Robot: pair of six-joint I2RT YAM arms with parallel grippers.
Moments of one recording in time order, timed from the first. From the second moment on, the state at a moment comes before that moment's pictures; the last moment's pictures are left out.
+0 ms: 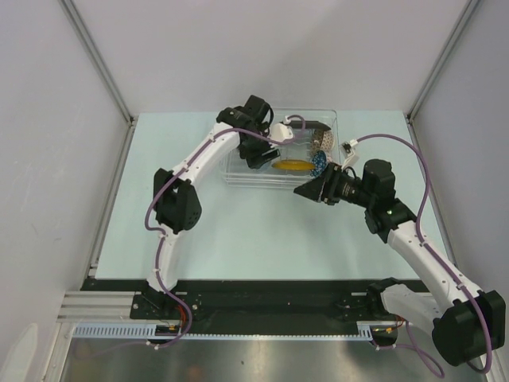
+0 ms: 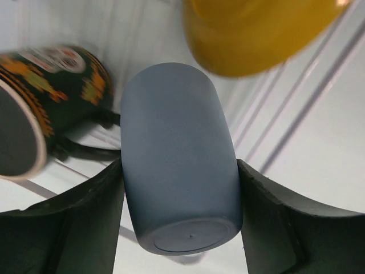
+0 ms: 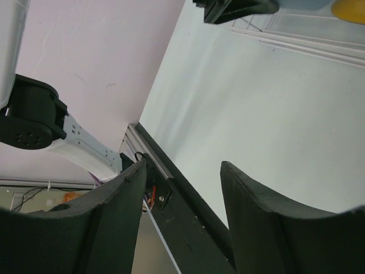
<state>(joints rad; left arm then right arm) -0.56 2.21 2.21 -1.12 0.11 0.71 0.34 1.00 0.76 -0.02 -0.65 0.75</state>
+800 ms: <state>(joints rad) -0.54 2.25 2.08 -0.92 0.12 0.73 0.34 1.00 0.75 -0.02 -0.66 0.76</state>
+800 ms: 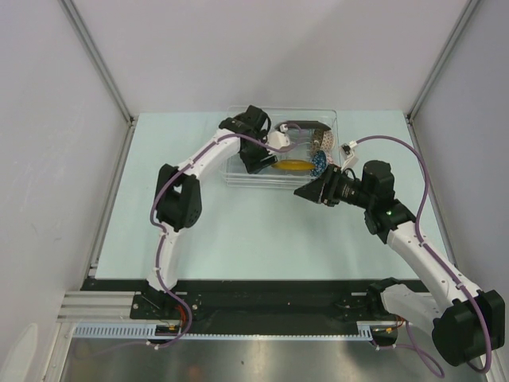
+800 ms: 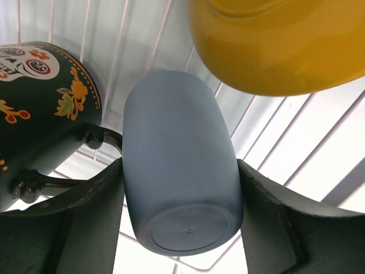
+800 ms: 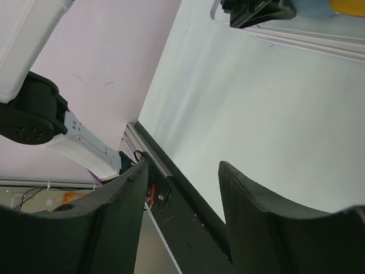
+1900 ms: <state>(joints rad) -0.62 2.12 1.91 -1.11 0.18 0.80 0.36 0.98 0.73 -0.02 -0.65 0.77</state>
